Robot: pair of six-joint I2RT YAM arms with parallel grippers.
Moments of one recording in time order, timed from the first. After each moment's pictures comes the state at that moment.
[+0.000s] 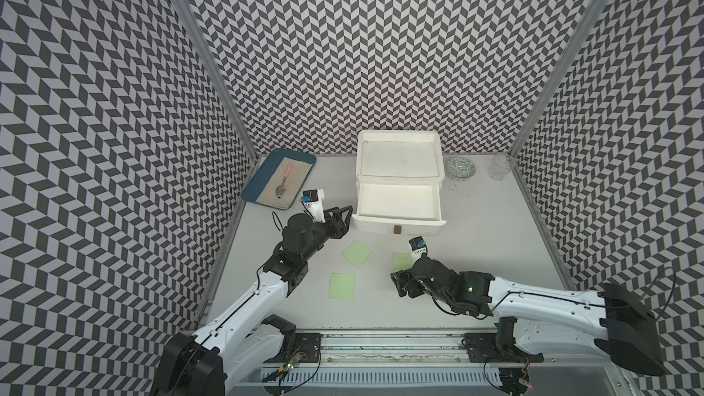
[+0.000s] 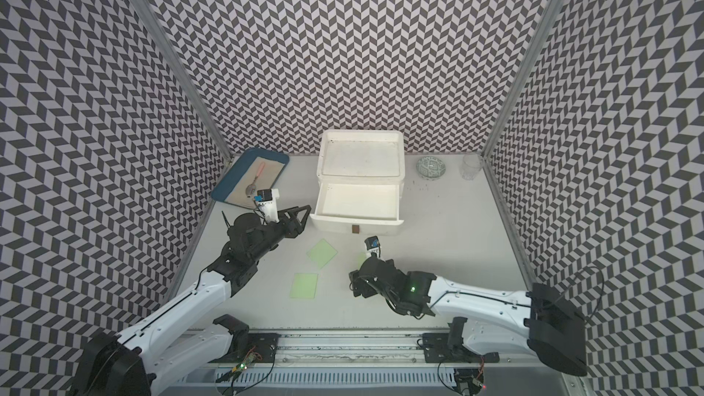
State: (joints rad) left arm -0.41 0.97 0.51 0.26 0.14 -0.55; right arm 1.14 1.19 0.60 -0.28 0.34 0.73
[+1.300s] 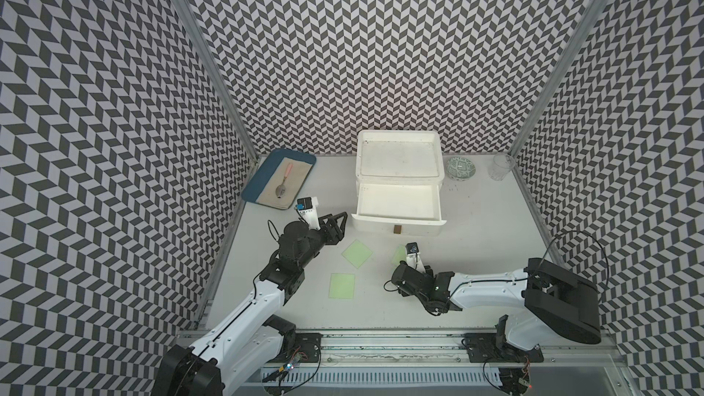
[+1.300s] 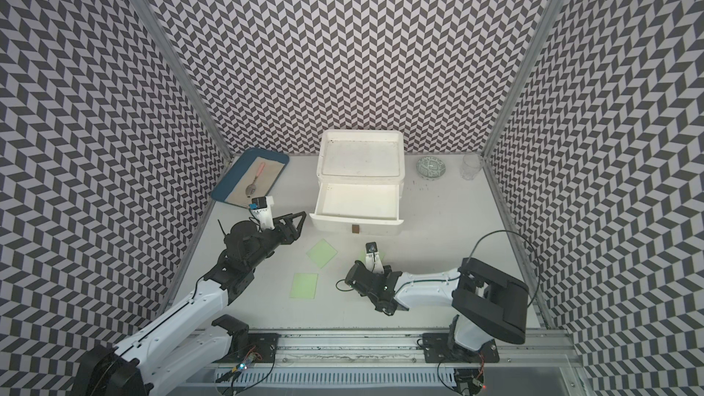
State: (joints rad) left arm -0.39 0.91 0.43 0.25 0.13 -0.57; right arm 1.14 1.53 0.60 -0.15 0.51 0.84
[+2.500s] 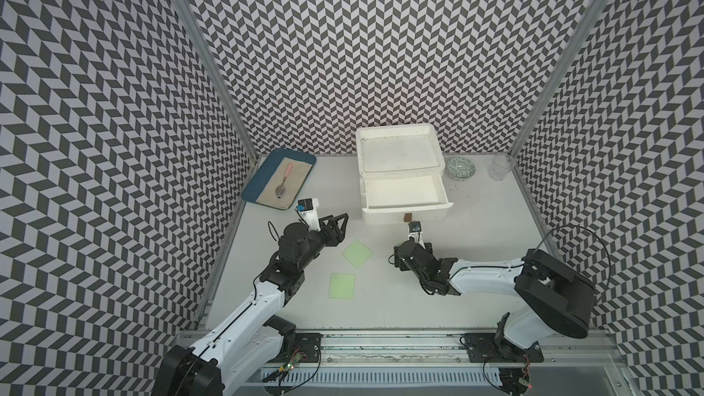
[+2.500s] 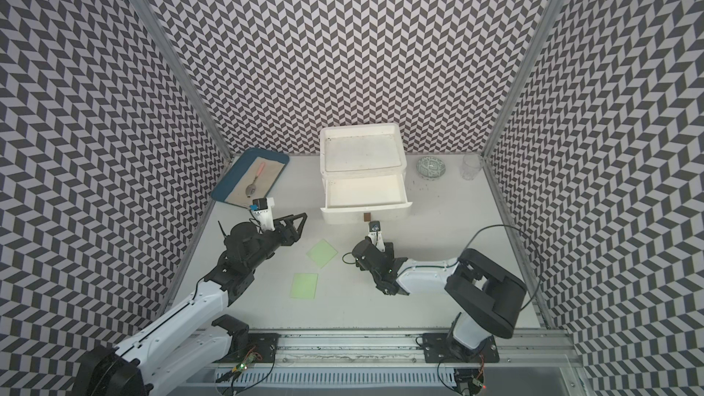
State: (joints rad) left arm -0.39 0.90 0.42 0.27 0.15 -0.57; right arm 0.95 1.60 0.63 0.15 0.52 0.62
